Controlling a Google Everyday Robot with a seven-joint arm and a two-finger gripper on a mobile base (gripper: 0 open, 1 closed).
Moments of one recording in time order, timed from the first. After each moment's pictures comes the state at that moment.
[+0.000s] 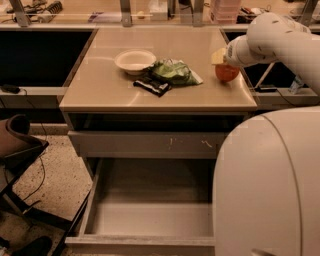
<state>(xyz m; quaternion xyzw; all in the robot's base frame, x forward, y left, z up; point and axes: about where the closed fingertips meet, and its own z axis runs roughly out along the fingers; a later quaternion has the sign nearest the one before) 0.806 -0.240 0.855 -0.04 0.90 0.05 0.44</state>
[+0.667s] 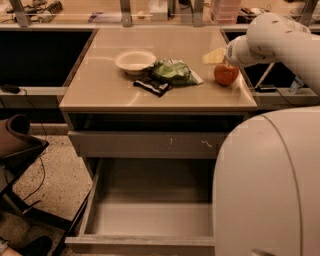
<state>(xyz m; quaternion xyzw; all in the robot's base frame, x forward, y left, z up) 0.806 -0.240 0.855 -0.04 0.90 0.05 0.44</state>
